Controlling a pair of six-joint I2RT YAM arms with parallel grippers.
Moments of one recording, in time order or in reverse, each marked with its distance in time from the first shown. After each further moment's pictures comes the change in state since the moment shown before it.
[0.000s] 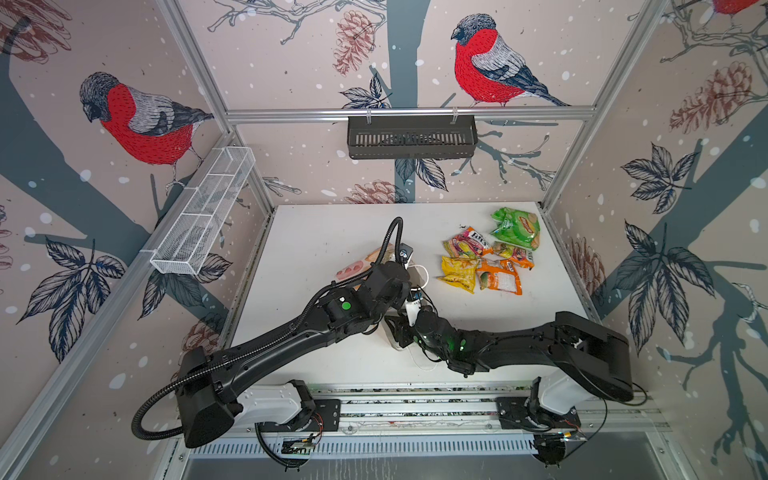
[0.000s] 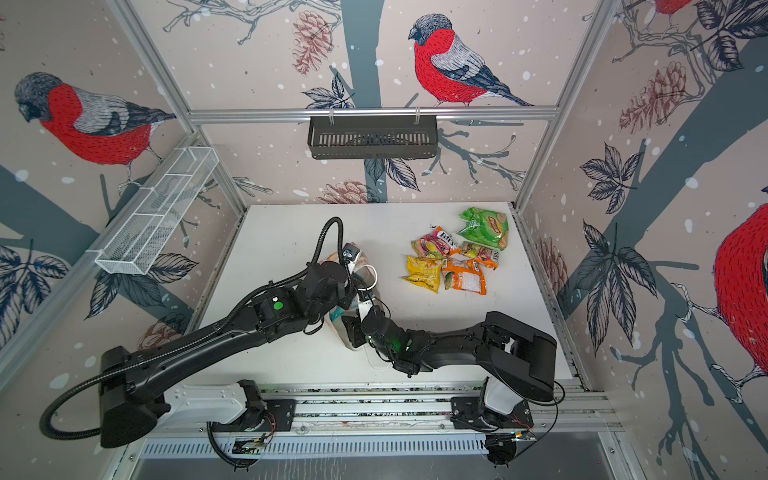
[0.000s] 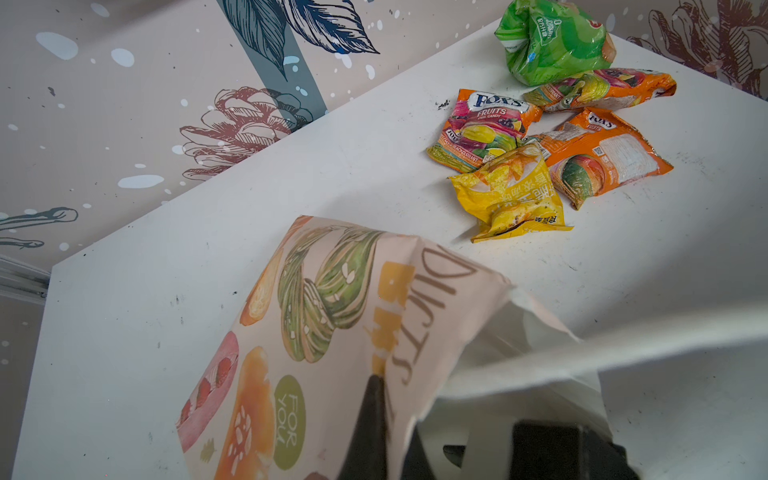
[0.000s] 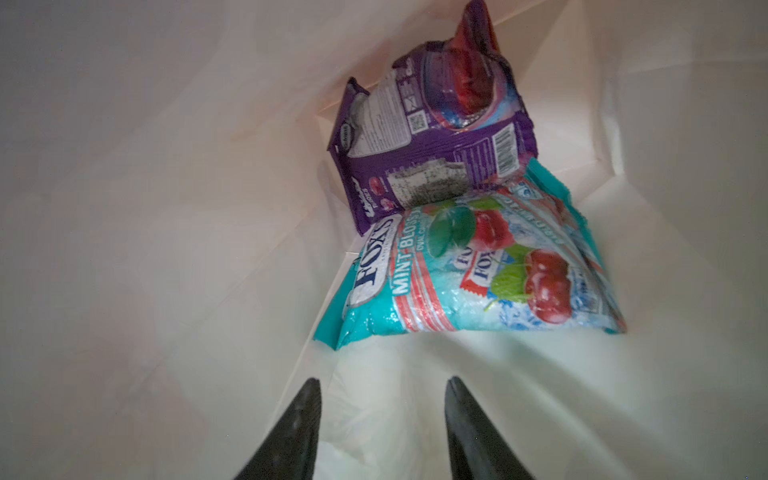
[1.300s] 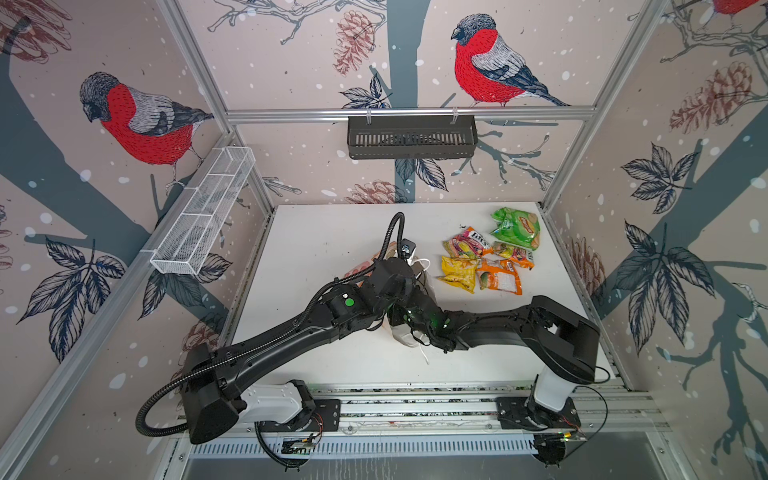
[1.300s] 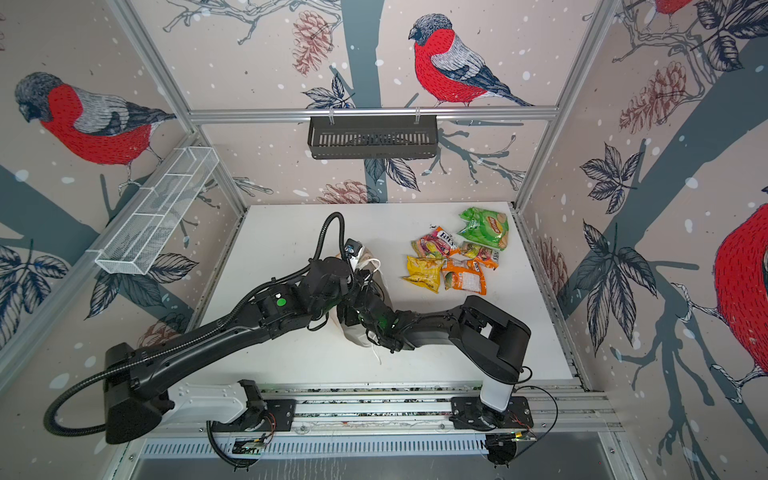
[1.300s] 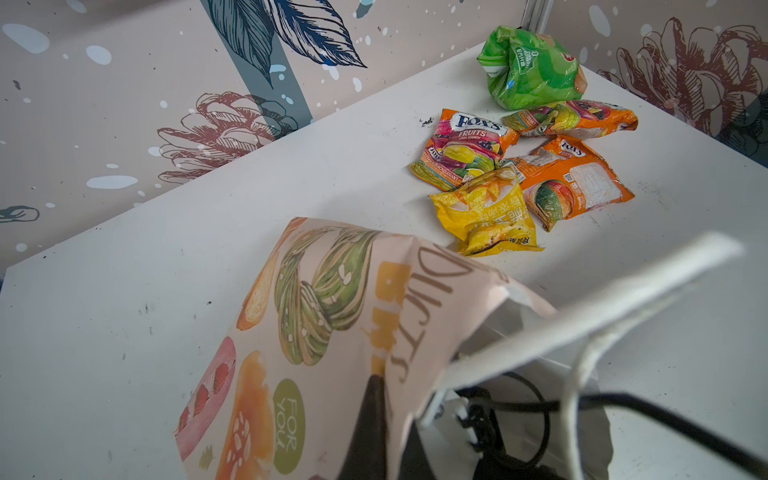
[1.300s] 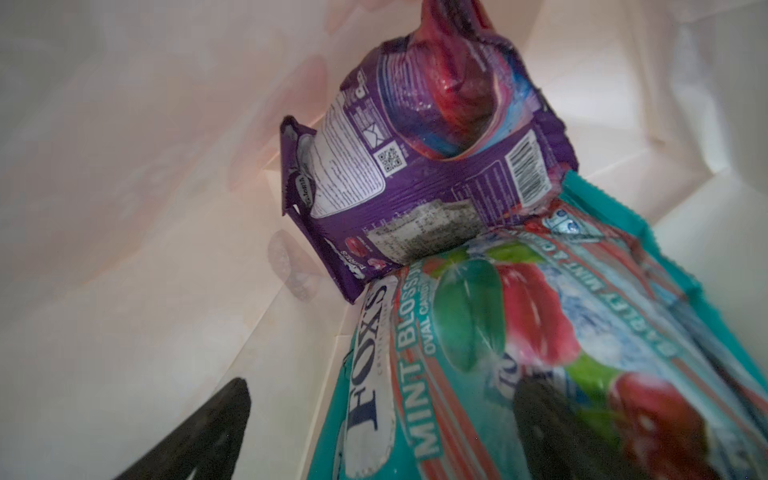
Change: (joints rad) left arm 0.000 0.028 0.035 0.019 0.041 -0.046; right arm -0.114 0.177 0.207 -0.111 -0.064 0.133
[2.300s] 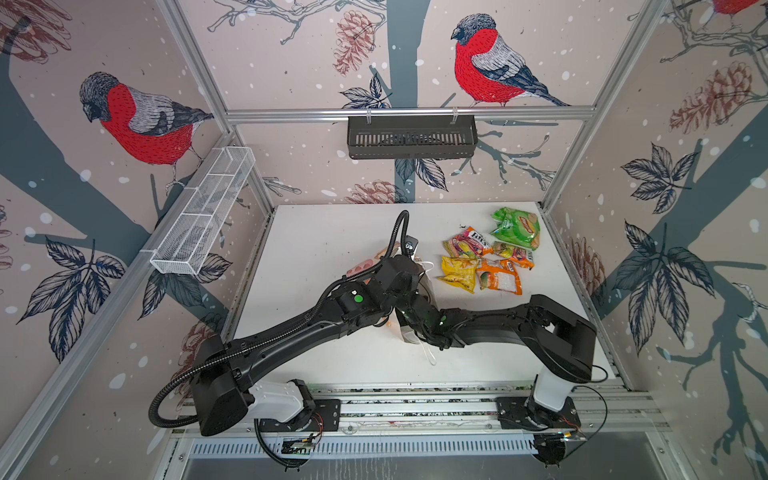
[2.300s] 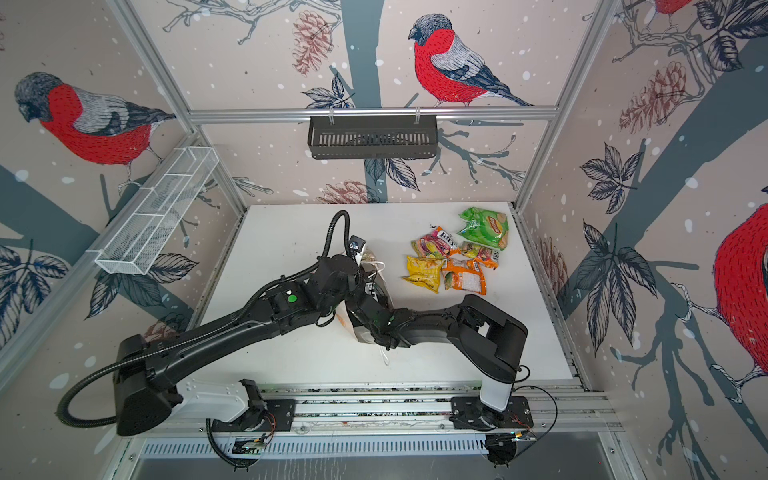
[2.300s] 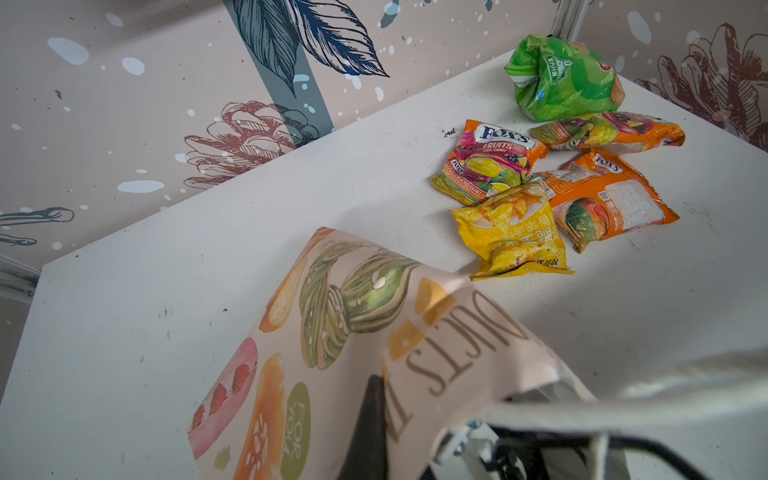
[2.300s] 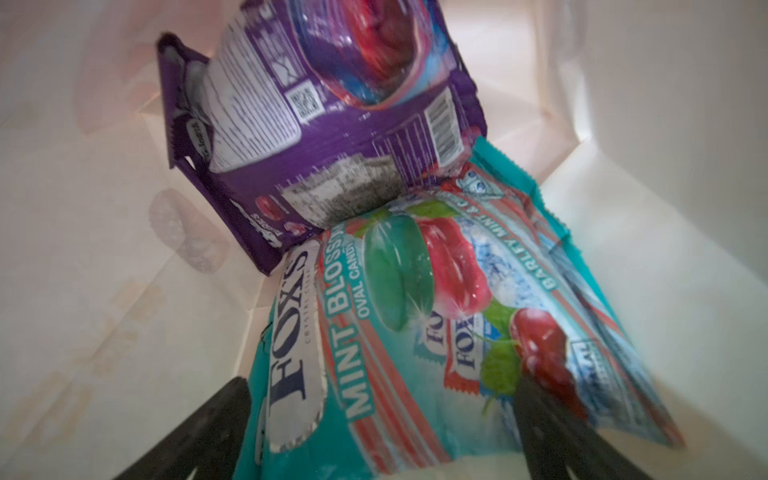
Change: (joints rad) left arm 0.003 0.060 0.010 0.052 -0.047 0.001; right arm 0.003 0.015 0.039 -0.191 0.109 0.005
